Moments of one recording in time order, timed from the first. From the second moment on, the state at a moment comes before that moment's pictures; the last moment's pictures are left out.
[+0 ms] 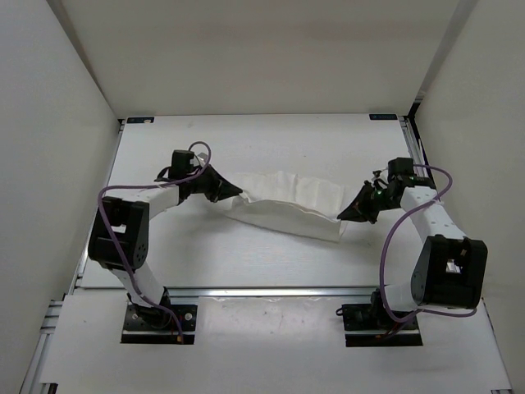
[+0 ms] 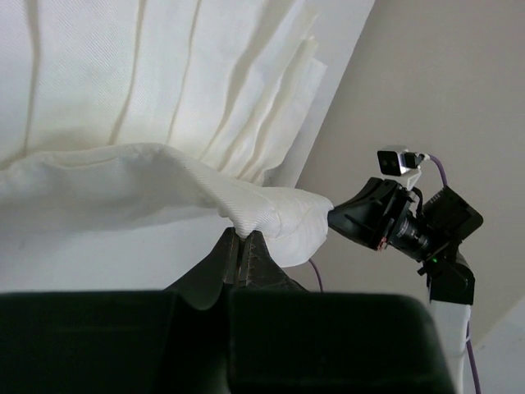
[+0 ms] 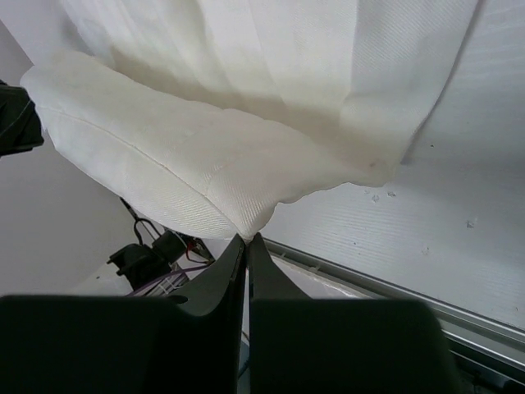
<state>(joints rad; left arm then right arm) -0.20 1.71 0.95 -0.01 0.73 -1.08 -0.06 1.39 0.95 -0.83 -0.66 0.50</state>
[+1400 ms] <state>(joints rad) -0.12 1.29 0.75 -0.11 0.74 -1.07 0.05 1.25 1.05 -0.87 -0.64 0.48</state>
